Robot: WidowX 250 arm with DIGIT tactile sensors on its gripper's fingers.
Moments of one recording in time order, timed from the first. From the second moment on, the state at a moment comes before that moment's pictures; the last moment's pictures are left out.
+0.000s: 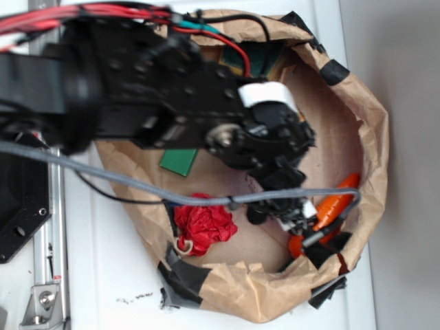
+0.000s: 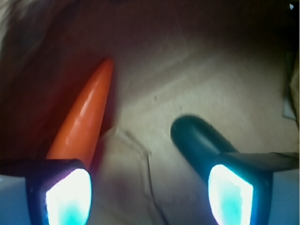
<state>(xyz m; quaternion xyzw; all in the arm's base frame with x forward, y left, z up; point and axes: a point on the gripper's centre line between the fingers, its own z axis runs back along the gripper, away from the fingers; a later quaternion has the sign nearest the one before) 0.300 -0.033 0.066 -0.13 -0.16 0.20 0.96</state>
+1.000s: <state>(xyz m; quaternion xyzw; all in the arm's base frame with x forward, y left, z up) 0.328 -0.089 0.040 -0.18 -0.14 0.14 0.96</state>
